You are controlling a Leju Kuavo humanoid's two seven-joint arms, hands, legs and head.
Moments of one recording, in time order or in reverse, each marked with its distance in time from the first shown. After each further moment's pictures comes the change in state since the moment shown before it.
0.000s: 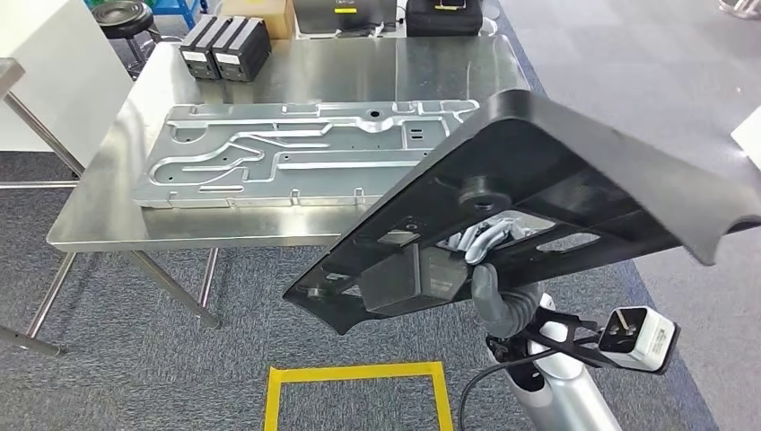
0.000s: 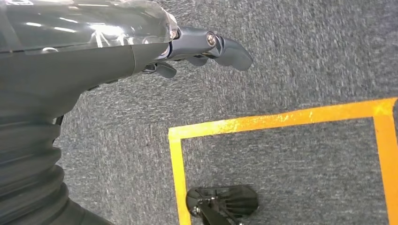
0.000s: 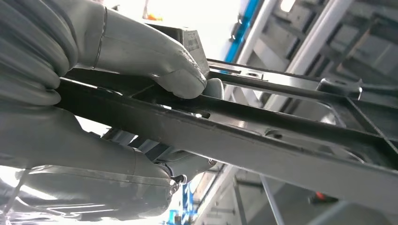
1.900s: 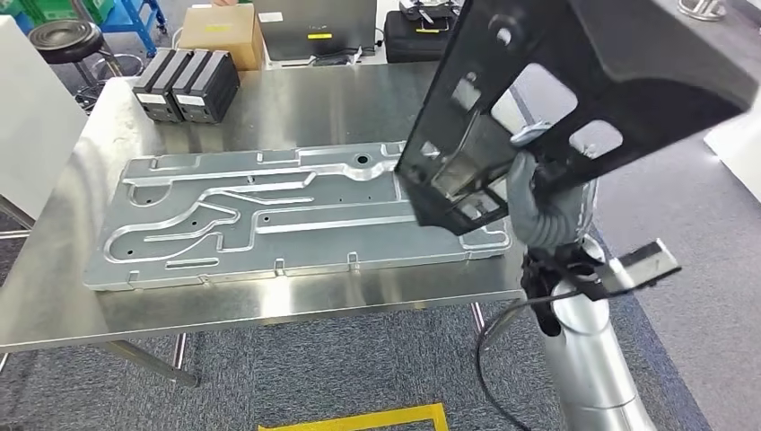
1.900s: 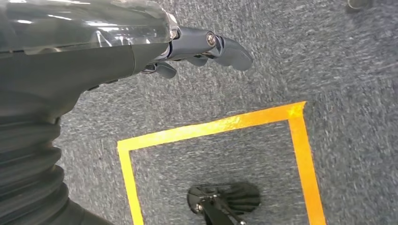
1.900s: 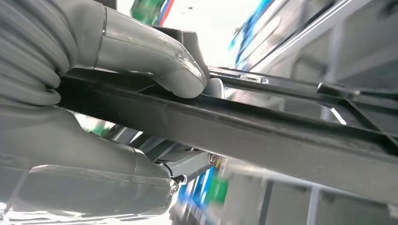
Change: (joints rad) left arm -0.005 0.003 0.010 0.000 0.000 -0.021 -0.021; right arm -0.189 -0.001 -0.170 0.093 0.295 -0.400 0.143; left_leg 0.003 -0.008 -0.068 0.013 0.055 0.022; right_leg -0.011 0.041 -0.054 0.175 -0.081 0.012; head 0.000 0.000
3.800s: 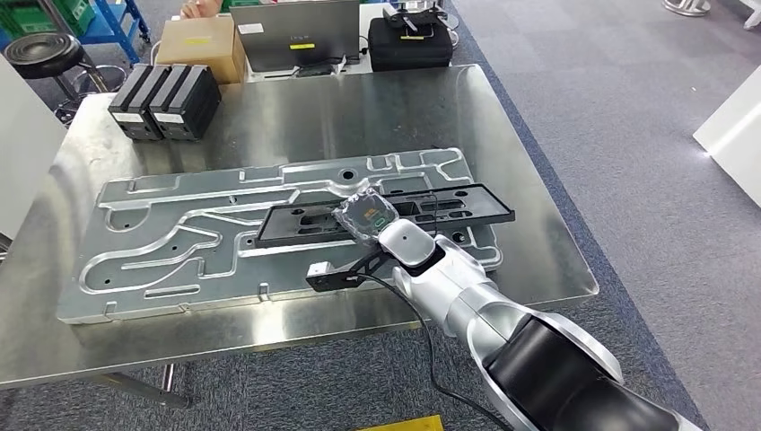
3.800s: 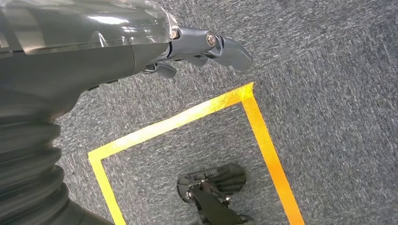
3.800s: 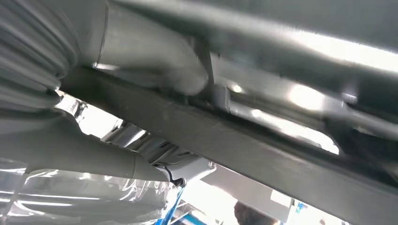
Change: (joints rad) left arm -0.055 -0.016 -0.124 -0.008 0.000 -0.027 -0.045; right arm -0.549 0.336 0.546 1.450 1.340 -0.171 0.418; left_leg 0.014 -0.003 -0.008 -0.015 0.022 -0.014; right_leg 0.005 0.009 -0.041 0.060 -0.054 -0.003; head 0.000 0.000
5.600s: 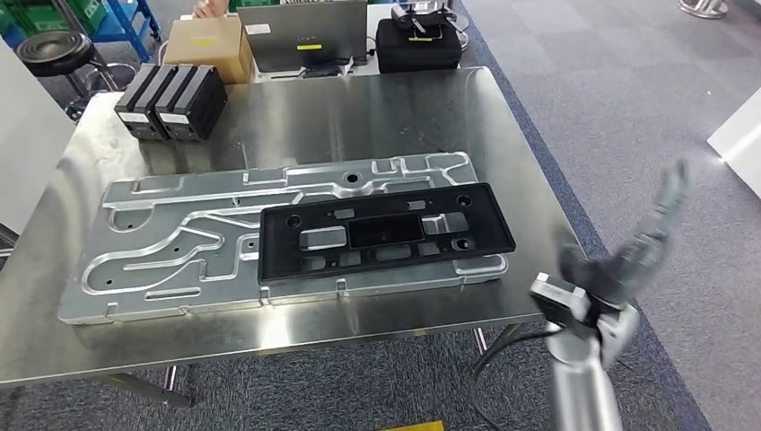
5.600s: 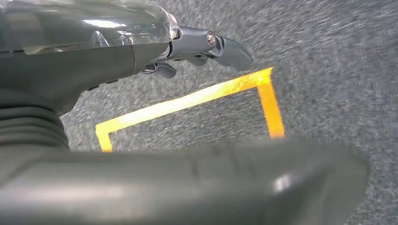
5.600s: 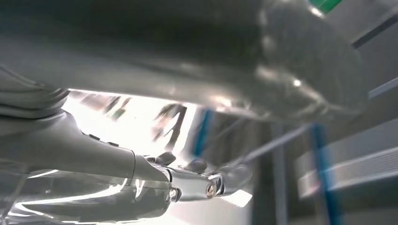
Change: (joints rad) left arm 0.090 -0.031 0.090 -0.001 0.000 -0.019 -0.039; right arm 0.838 -0.144 -0.963 -1.384 -0.737 -0.477 -0.598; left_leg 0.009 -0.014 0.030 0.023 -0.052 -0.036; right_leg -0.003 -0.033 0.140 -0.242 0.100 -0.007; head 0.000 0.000
